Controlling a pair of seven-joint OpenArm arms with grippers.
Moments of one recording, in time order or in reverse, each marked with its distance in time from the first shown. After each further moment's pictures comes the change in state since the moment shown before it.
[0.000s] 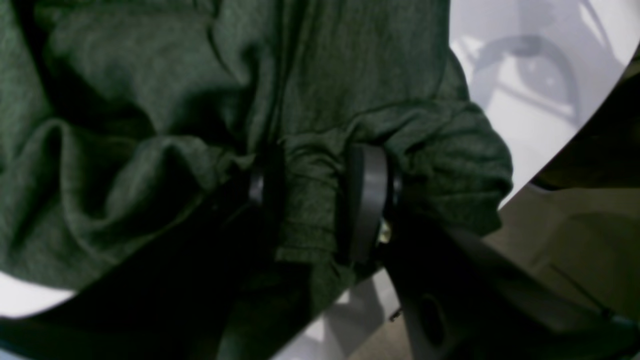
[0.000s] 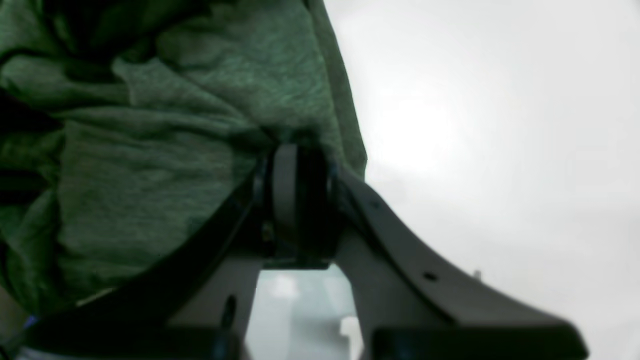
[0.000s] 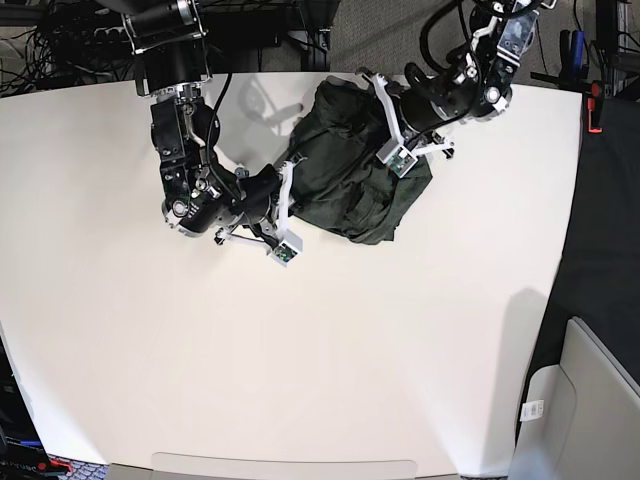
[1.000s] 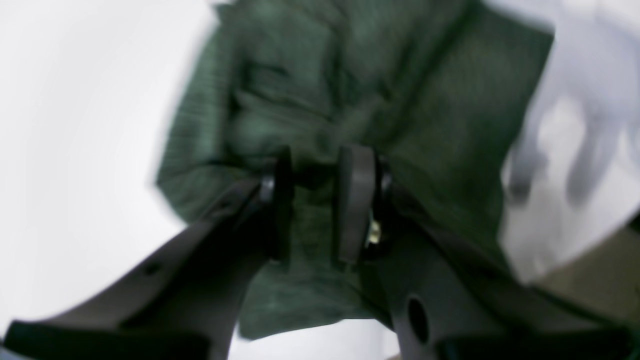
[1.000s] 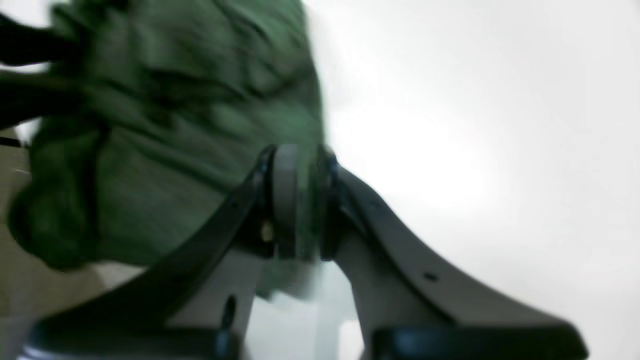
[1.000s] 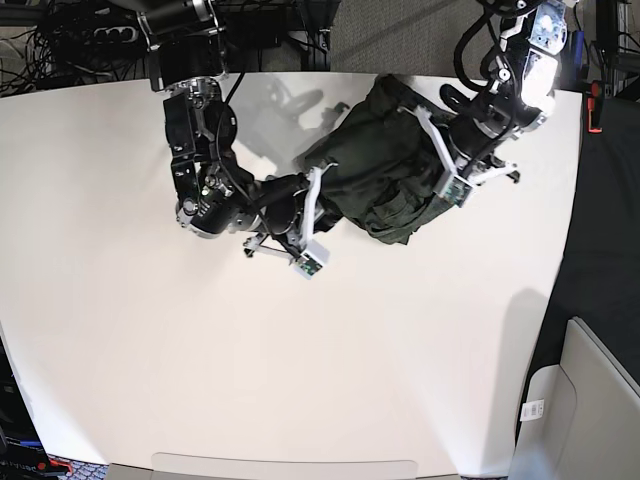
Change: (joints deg) left arm 0.2 -2.6 -10.5 11.9 4.8 8.1 5.7; right arm -0.4 -4.5 -0.3 4.7 4.7 0.5 3.5
